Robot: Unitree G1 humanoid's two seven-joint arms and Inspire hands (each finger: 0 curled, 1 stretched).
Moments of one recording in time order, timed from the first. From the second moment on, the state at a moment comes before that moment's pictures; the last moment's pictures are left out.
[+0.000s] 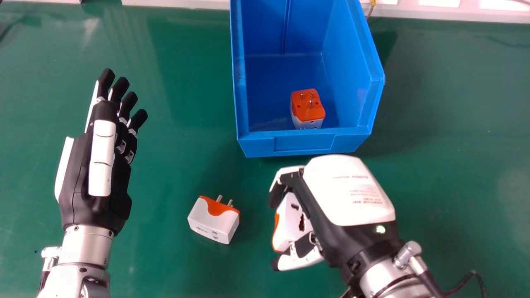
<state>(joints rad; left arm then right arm) 0.08 0.11 0.26 0.09 -0.36 -0.29 -0.33 0.27 -0.13 0.51 -0.57 -1.23 0.20 0.24</state>
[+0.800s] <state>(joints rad) 0.07 0.10 0.25 0.11 -0.35 -0.32 -0.33 0.22 -0.10 0.37 -0.68 -1.22 0.20 0.28</state>
